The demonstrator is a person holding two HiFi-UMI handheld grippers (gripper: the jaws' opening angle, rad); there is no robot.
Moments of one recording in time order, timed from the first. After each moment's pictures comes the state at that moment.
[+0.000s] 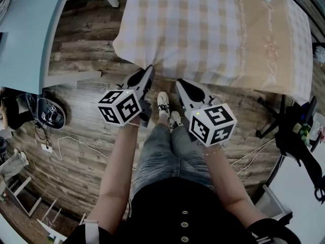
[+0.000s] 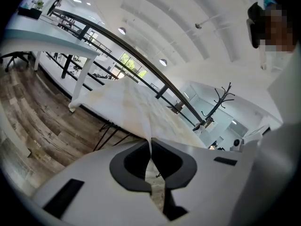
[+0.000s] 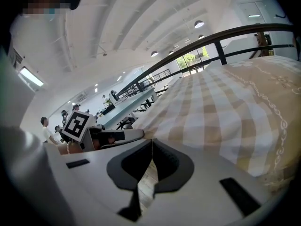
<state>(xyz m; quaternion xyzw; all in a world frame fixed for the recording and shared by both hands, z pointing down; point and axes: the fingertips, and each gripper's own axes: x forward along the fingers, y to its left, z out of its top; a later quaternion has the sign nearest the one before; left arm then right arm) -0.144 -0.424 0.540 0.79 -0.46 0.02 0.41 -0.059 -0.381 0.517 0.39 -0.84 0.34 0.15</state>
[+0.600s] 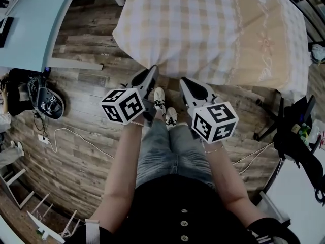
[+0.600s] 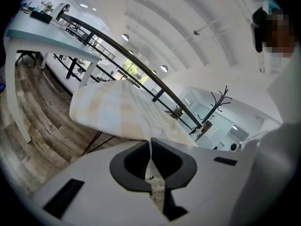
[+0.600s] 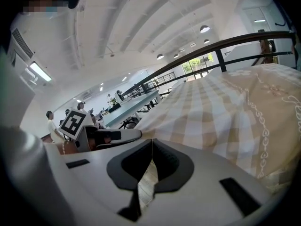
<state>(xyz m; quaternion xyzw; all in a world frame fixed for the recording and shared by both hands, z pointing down) -0.099 -0.334 0.519 0.78 -0.48 -0.02 0.41 -0.011 -0.300 0.504 0.38 -0.86 0.31 0.15</state>
